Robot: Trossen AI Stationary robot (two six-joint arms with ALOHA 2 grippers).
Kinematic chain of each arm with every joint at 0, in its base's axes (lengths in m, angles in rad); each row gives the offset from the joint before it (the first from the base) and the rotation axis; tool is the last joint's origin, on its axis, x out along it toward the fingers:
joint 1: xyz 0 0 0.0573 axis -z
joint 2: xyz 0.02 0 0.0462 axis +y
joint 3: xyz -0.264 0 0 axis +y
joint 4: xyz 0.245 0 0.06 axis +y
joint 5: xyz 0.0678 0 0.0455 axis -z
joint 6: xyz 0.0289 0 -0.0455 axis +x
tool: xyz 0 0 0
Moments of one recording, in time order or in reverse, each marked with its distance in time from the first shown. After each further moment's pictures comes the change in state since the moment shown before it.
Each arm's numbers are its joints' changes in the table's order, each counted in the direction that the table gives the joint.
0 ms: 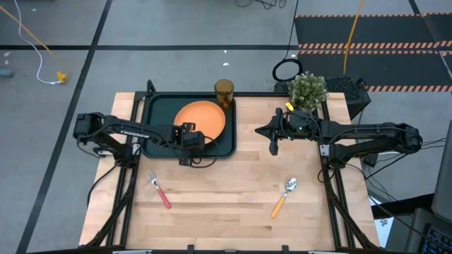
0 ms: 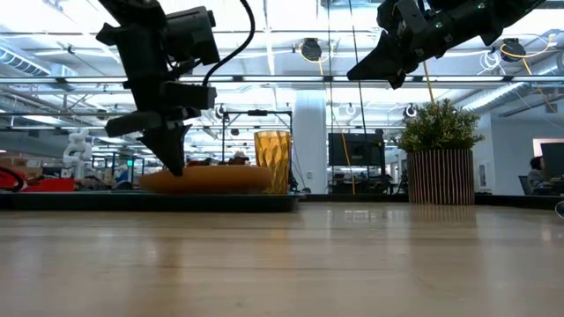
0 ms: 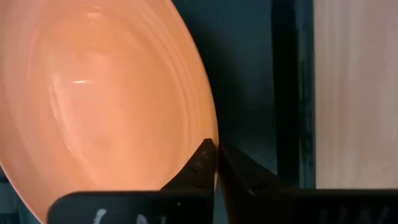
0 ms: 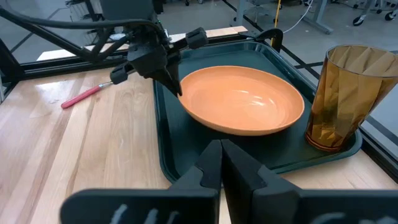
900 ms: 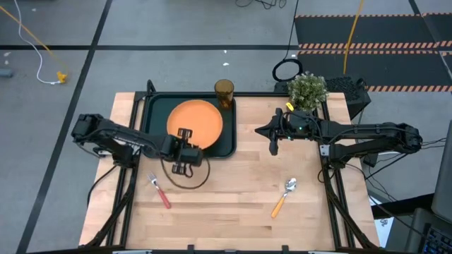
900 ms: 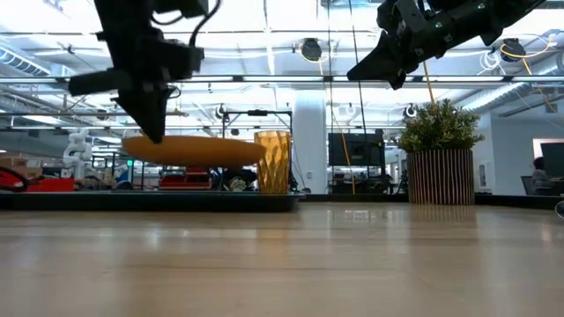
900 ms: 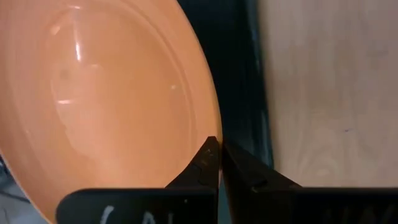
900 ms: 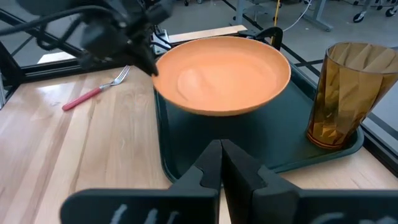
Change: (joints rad) left arm 0.215 0.000 -0.174 0.356 -0.145 -0.166; right arm 0.000 0.000 0.000 0.001 0.000 0.018
